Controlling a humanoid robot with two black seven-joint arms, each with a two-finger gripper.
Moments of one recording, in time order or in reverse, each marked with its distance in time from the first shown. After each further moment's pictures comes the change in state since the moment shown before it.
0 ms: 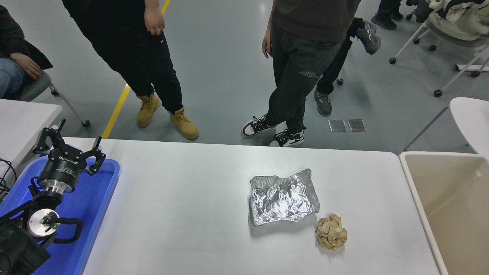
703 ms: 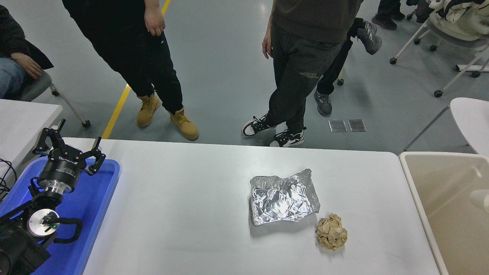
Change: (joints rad) left arm 0.000 0.000 0.000 0.000 0.000 0.000 0.000; right arm -0.132 0.148 0.035 0.004 0.037 -0.068 -0.014
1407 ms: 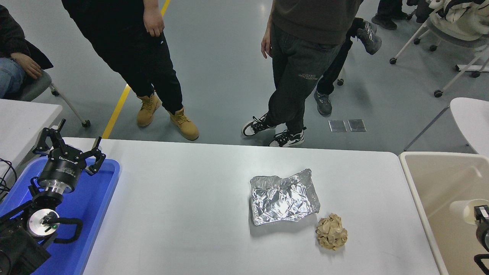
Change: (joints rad) left arm 0.000 0.000 0.000 0.000 0.000 0.000 0.000; right arm -0.022 0.043 -0.002 0.002 0.004 -0.009 0.001
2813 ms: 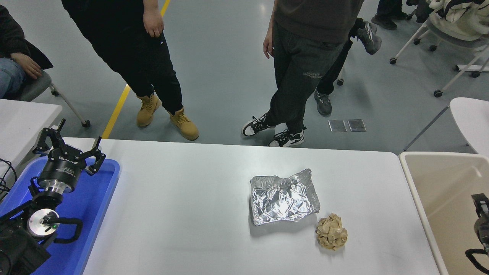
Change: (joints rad) left arm 0.000 0.000 0.000 0.000 0.000 0.000 0.000; right arm 0.049 0.025 0.000 0.000 0.000 -0.112 0.005
